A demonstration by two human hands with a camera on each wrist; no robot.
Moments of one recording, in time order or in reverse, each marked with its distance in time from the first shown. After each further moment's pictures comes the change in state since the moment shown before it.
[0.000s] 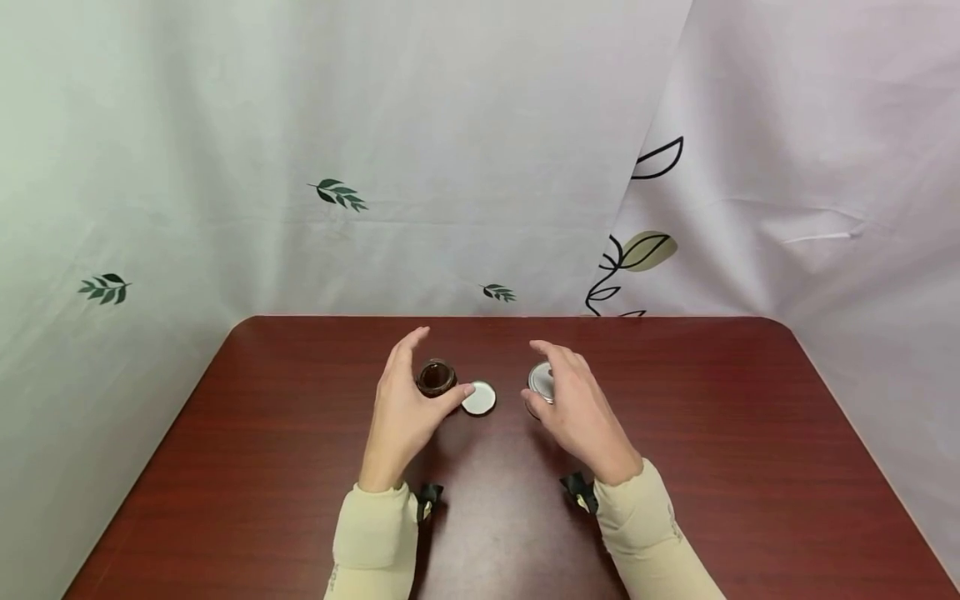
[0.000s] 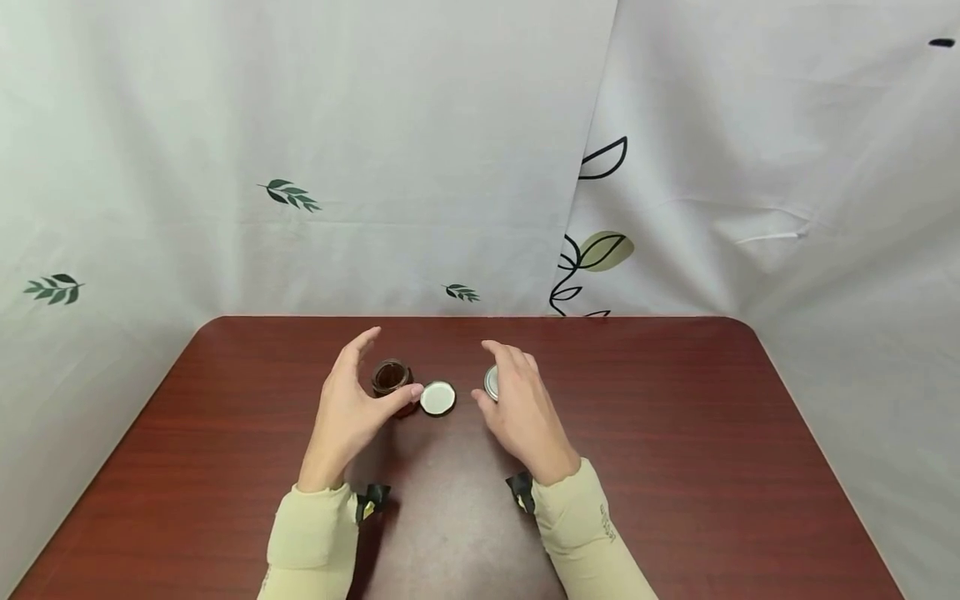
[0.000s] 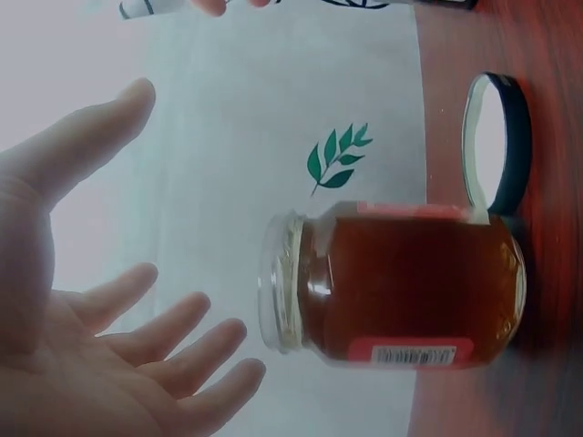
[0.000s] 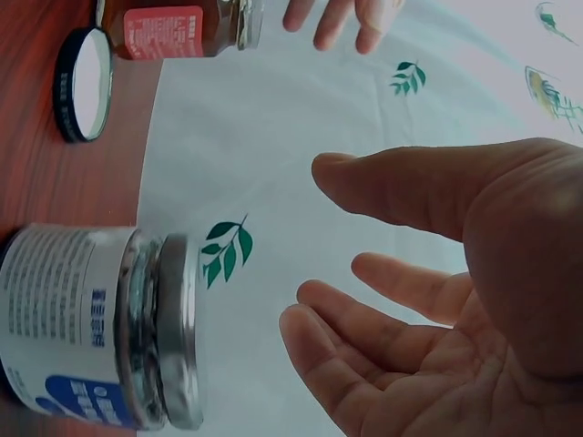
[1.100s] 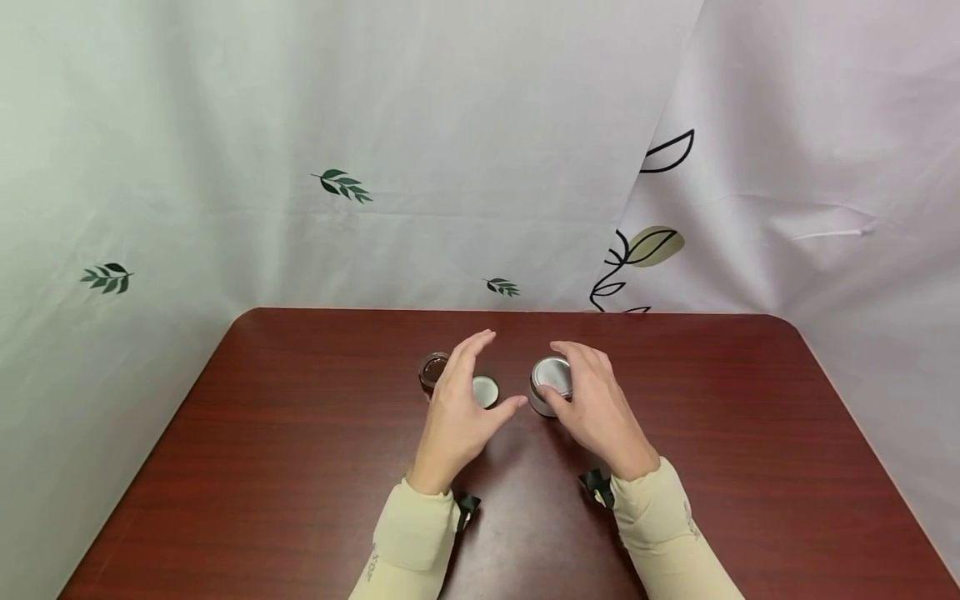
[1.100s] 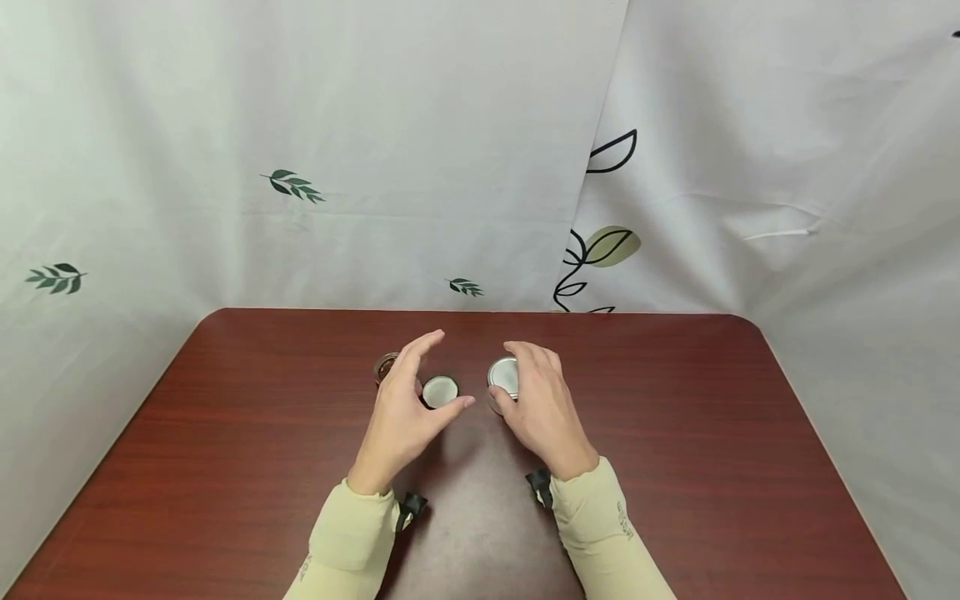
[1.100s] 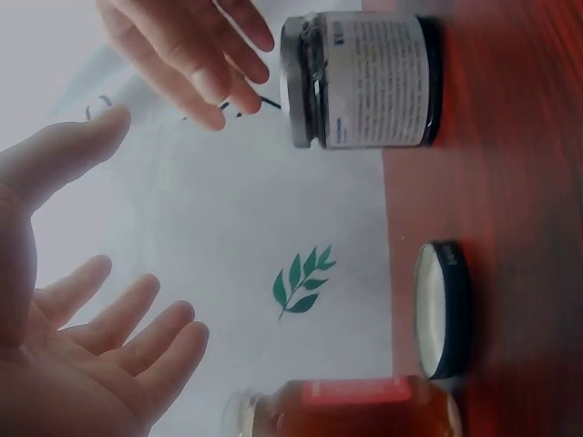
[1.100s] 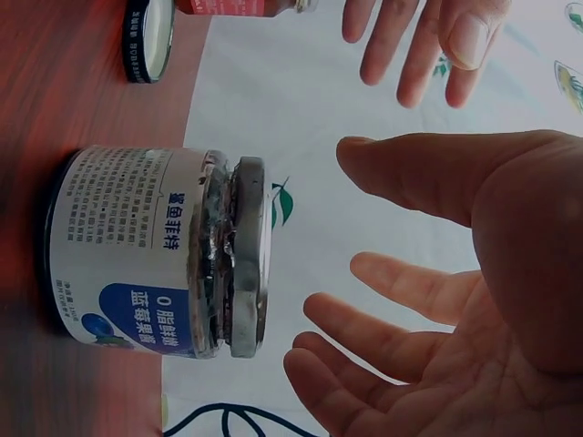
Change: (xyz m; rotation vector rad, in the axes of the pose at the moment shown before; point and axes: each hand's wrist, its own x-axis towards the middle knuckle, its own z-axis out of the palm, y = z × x) left_hand -0.010 0.020 0.045 -0.043 -0.043 0.257; right_hand -0.002 0.022 0.000 -0.052 0.046 -0.030
